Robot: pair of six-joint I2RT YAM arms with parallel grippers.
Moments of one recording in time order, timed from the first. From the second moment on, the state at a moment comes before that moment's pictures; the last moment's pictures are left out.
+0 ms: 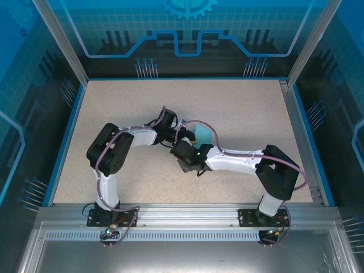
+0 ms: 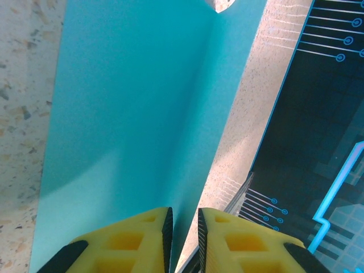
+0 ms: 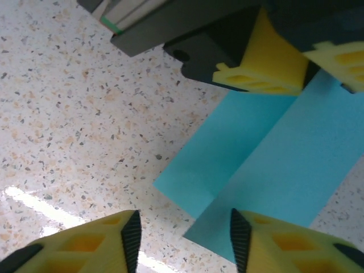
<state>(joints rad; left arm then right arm) -0.47 1.96 1.09 0.05 0.79 -1.06 1.02 1.70 1.09 -0.58 0.35 0.46</state>
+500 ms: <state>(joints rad) -0.47 1.96 1.09 0.00 0.77 -1.05 0.99 1.64 1.04 -0.59 0.37 0.45</state>
